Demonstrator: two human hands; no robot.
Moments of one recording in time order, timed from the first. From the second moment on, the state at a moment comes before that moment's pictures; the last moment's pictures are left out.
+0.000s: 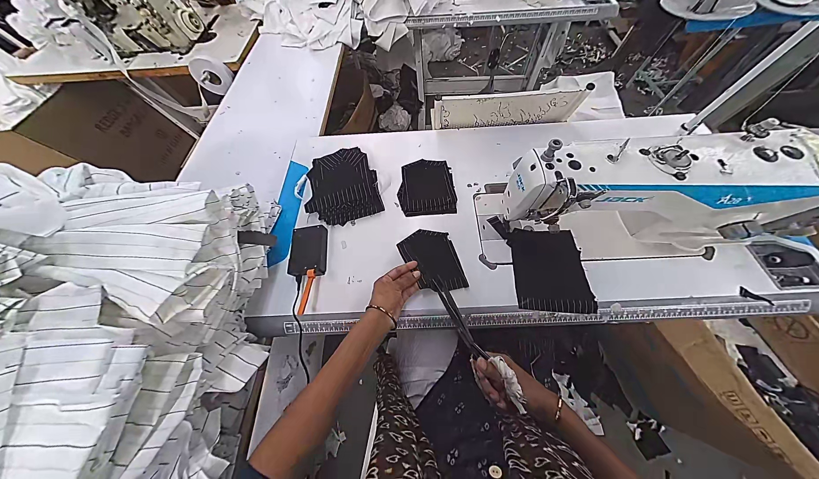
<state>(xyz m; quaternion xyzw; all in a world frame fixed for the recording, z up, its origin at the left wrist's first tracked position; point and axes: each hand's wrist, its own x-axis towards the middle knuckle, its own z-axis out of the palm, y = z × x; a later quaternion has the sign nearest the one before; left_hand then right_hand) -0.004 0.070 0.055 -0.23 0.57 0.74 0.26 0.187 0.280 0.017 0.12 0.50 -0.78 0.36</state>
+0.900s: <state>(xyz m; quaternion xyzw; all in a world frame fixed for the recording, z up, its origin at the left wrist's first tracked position) 0.029 0.066 0.047 -0.11 0.67 0.71 0.19 0.170 0.264 0.026 0.09 0.71 -0.62 0.33</state>
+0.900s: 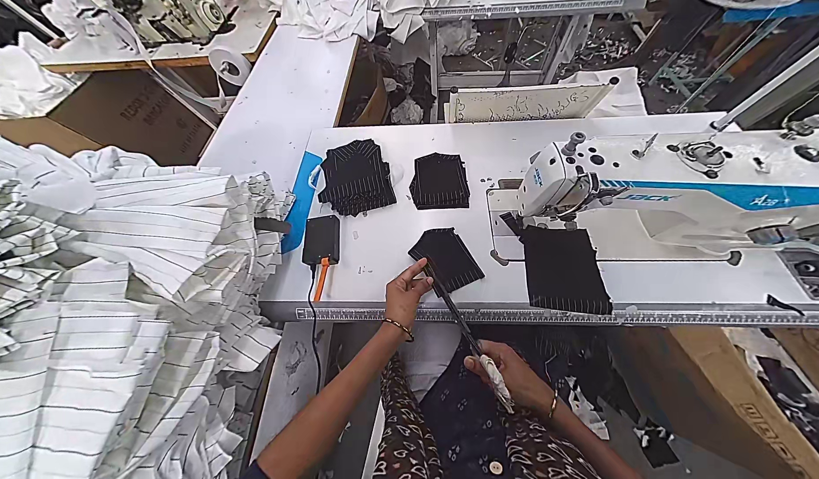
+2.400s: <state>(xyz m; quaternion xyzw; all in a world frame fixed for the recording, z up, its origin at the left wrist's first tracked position) 0.028 0.053 0.048 0.12 0.75 0.58 0.30 0.141 0.234 0.025 0.13 0.66 -0.69 0.27</state>
